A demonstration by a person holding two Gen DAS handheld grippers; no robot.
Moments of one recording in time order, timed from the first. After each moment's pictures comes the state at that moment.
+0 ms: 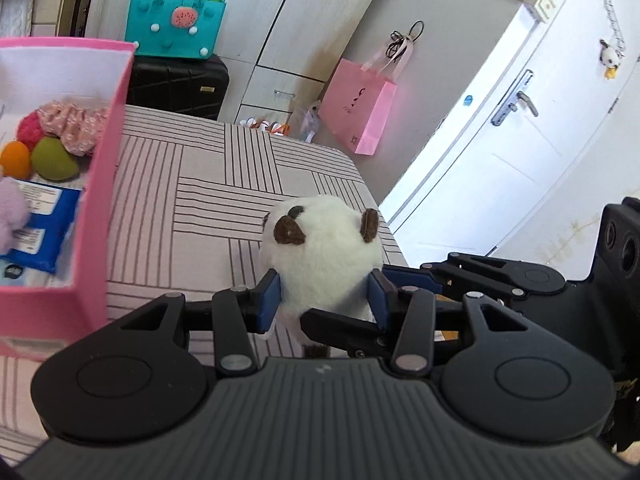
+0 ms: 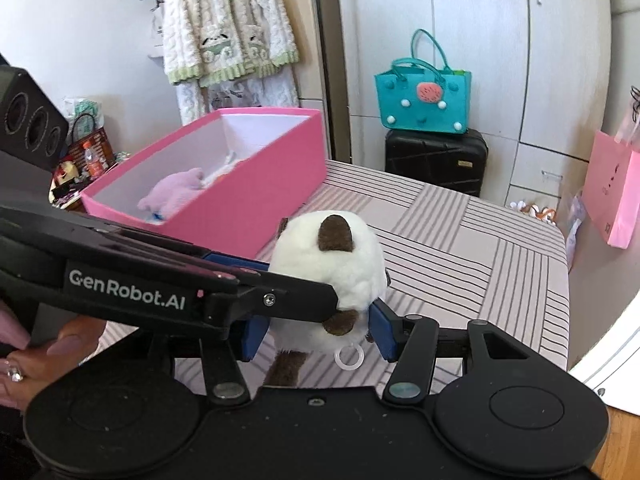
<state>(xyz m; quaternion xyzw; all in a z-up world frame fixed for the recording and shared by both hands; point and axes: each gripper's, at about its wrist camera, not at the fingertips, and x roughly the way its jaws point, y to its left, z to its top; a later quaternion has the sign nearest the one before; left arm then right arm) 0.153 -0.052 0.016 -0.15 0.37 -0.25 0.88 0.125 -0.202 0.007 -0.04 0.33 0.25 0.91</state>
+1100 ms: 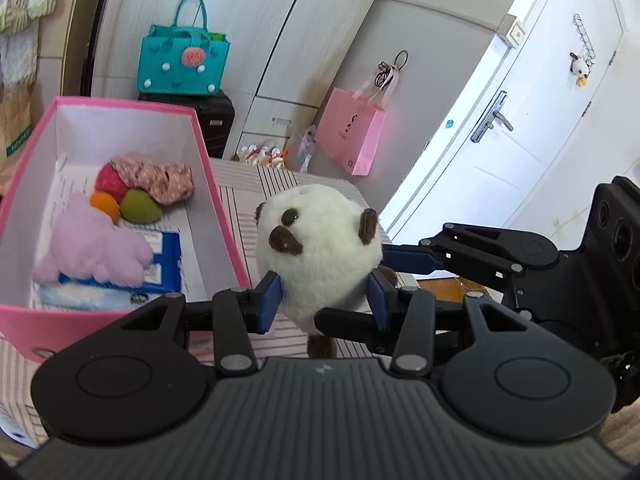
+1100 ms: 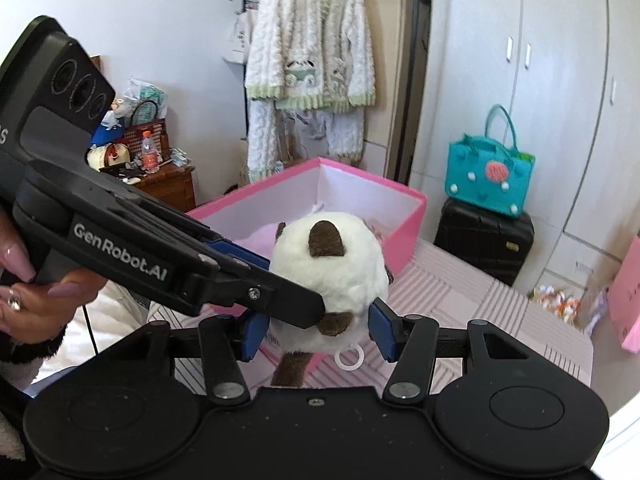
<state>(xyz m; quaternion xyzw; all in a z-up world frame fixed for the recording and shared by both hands) 0.112 0.056 0.071 -0.13 0.34 -0.28 0.89 0.090 -0.111 0.074 -0.12 0.26 0.32 0.90</state>
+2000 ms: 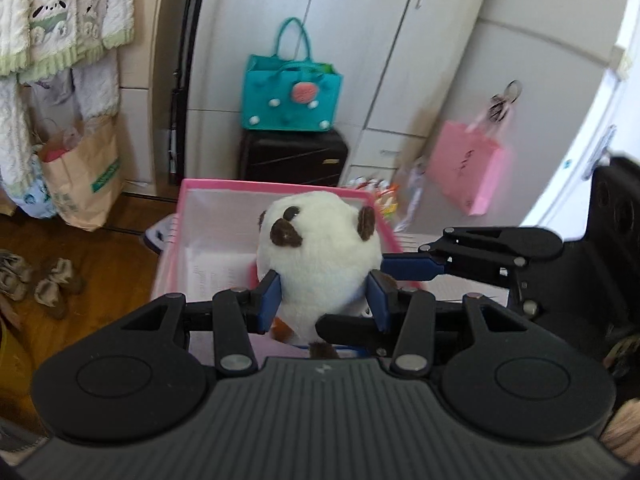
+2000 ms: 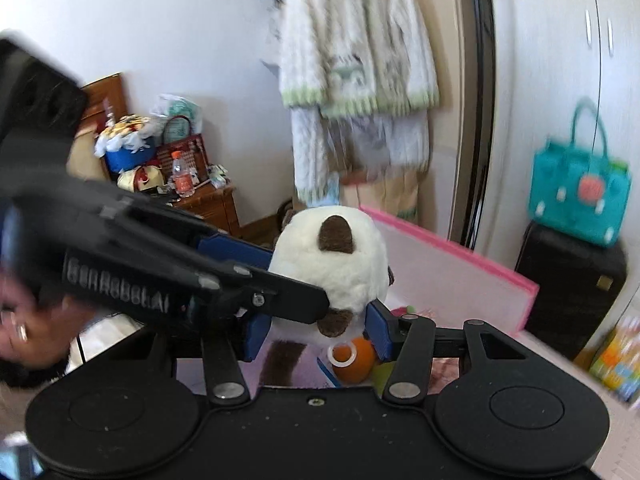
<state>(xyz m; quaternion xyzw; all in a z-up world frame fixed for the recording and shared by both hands) 0.239 0.151 0.079 -0.09 0.33 -0.15 0.93 0.274 -0.002 0.057 -0.07 0.30 0.42 0.86</state>
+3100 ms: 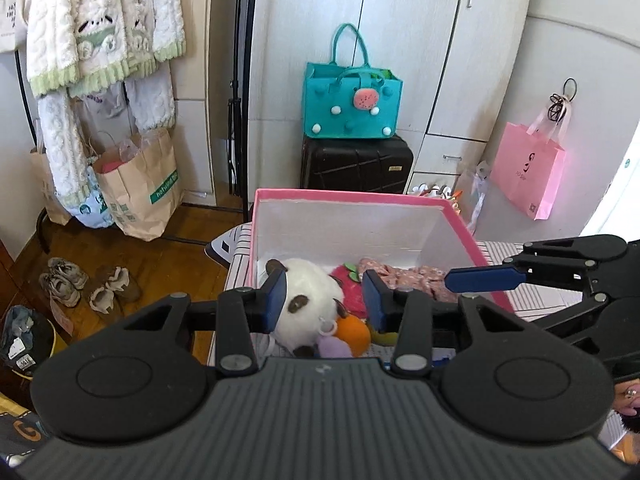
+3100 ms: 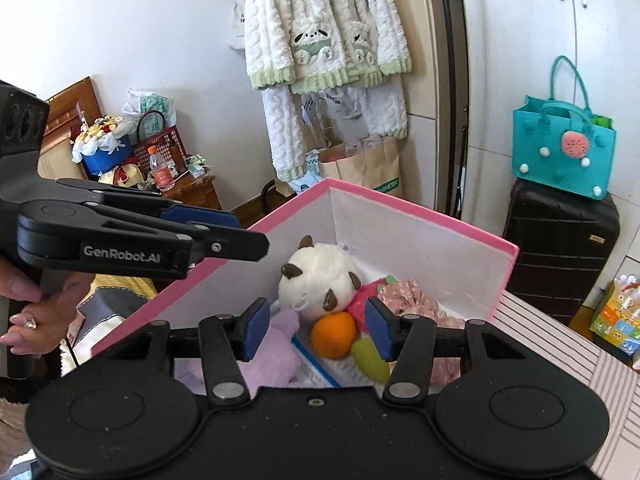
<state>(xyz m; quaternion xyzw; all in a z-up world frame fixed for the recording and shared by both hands) 0.252 0.164 0.071 -0.05 0.33 -0.06 0.94 0.281 -0.019 0.051 -0.05 0.33 0.39 0.86</state>
